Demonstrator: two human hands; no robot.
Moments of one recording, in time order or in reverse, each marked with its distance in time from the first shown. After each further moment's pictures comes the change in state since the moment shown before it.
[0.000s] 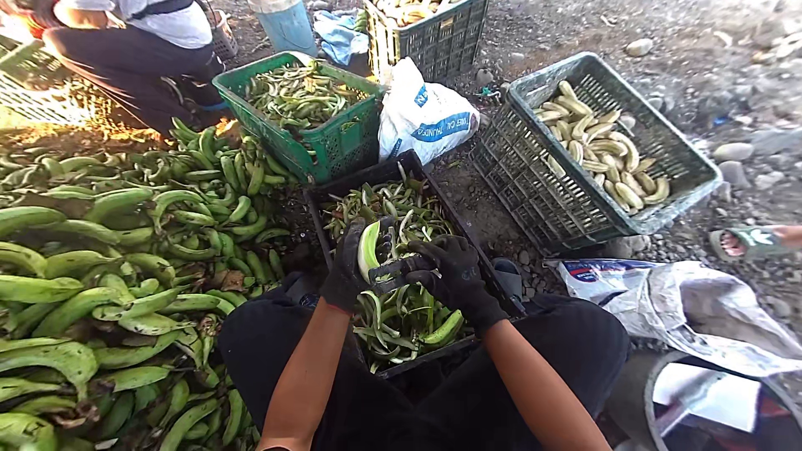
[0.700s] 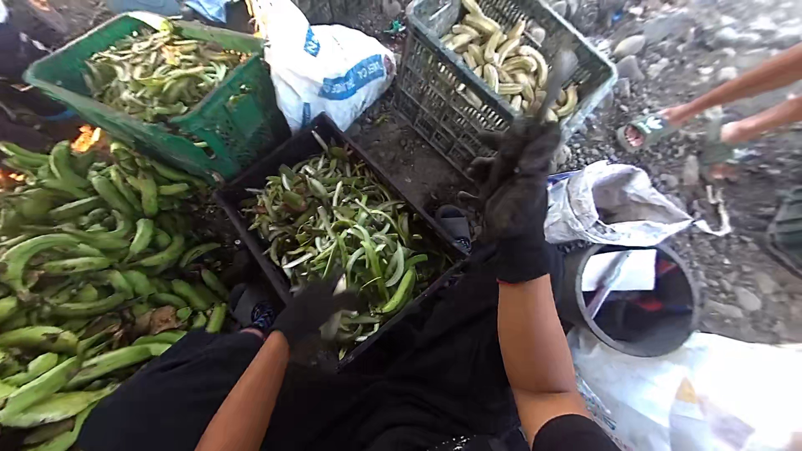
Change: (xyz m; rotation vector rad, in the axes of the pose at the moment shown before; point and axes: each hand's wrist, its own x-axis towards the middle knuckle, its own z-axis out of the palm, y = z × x) left_hand -0.024 -0.048 0.002 1.687 -0.401 -0.471; right_hand -0.028 0.043 -0.141 0.973 0.734 0.482
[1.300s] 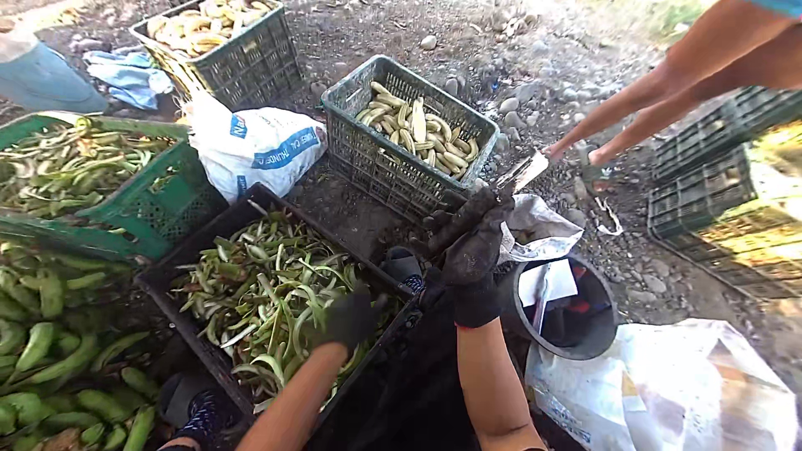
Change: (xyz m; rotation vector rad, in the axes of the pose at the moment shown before) left_hand 0.053 0.171 0.028 0.246 0.140 0.055; right_hand -0.014 -0.024 -0.048 0.317 0.232 0.177
